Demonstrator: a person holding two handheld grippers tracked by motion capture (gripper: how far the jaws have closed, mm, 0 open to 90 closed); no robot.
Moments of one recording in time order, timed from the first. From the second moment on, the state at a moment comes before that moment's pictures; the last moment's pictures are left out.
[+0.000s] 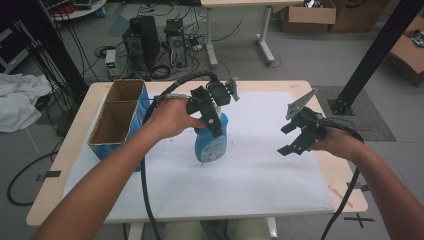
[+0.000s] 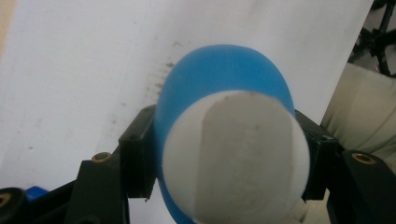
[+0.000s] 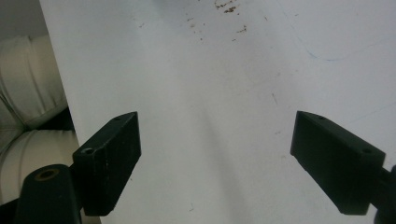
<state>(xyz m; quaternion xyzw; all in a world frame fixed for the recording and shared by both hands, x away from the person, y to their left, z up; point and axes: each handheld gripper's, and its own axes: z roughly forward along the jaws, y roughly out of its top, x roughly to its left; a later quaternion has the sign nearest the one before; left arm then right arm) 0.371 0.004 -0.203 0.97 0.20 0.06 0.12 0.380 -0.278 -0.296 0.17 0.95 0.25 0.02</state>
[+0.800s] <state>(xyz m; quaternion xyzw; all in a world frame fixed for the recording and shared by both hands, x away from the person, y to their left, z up) 0.389 0.047 -0.124 0.91 0.37 0.11 0.14 0.382 -0.276 -0.295 0.17 0.95 0.25 0.02</state>
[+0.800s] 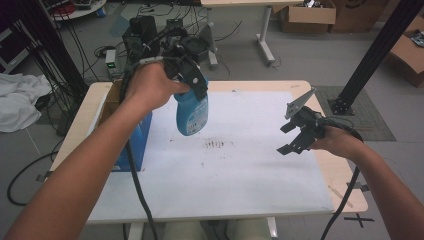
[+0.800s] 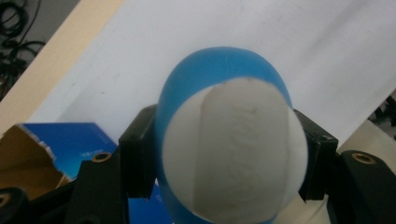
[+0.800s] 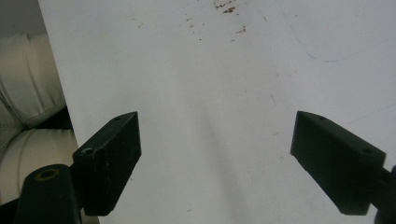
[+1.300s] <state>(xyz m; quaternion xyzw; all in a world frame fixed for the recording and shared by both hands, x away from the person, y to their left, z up) 0.396 0.085 -0.075 0.85 0.48 0.14 0.16 0.382 -0.273 -0.296 0.17 0.95 0.25 0.02</state>
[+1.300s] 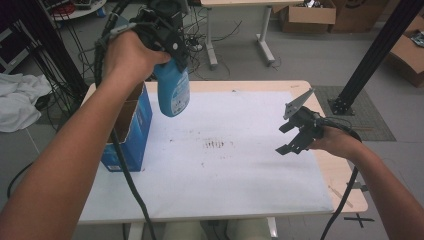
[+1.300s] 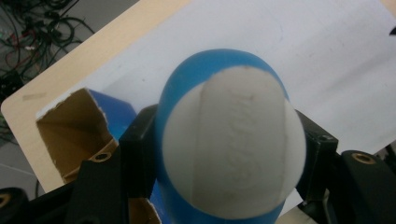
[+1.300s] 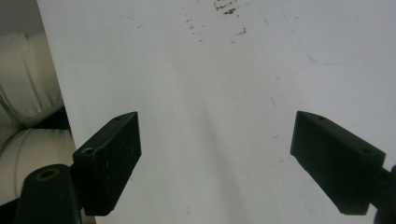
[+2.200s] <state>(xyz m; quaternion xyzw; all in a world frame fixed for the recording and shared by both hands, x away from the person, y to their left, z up) 0.392 0.176 -0.069 0.74 0.64 0.16 0.13 0.383 -0.273 -0.295 0.16 0.95 0.25 0.03</state>
